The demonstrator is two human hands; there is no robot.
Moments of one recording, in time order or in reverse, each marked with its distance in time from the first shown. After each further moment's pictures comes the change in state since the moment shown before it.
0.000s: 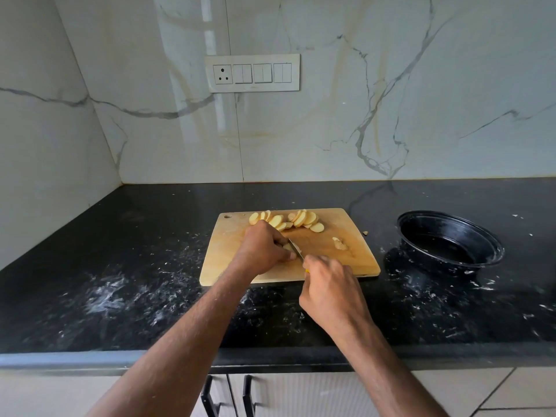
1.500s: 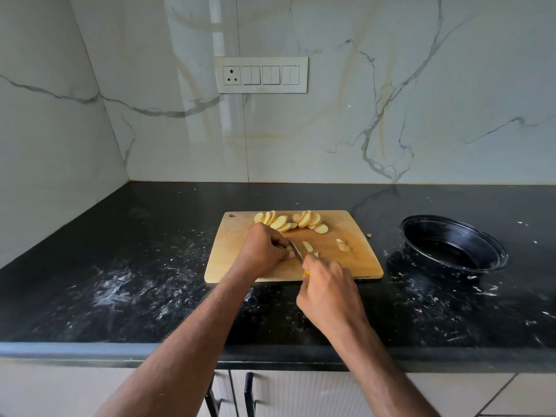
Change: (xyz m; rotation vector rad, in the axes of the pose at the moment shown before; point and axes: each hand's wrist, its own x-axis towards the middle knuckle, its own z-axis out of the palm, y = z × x) left_hand -0.005 -0.010 -0.001 -0.077 0.078 0.018; right_hand -0.003 -0.009 0.004 0.017 0.024 0.032
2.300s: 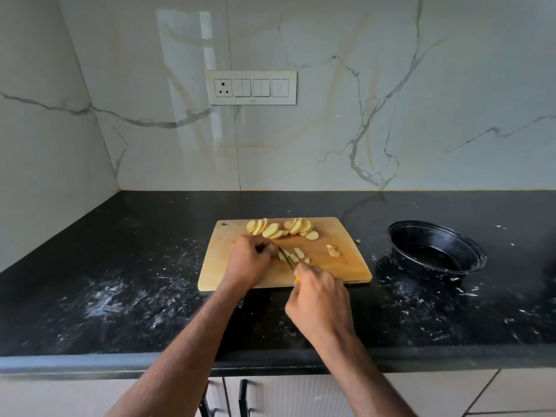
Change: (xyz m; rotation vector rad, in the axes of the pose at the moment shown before) left_hand -0.011 -0.010 0.002 -0.104 0.163 0.064; right_hand -0.009 -0.012 -0.007 -0.024 0.071 0.032
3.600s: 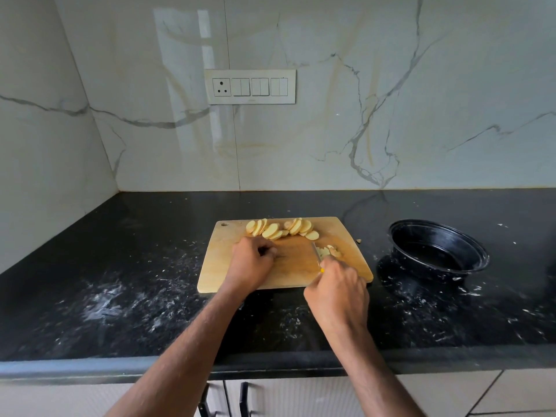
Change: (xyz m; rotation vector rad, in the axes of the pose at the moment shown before) left_hand 0.002 -0.006 0.003 0.053 -0.033 0.033; right_hand 0.012 0.014 -0.005 -0.031 0.092 0.250
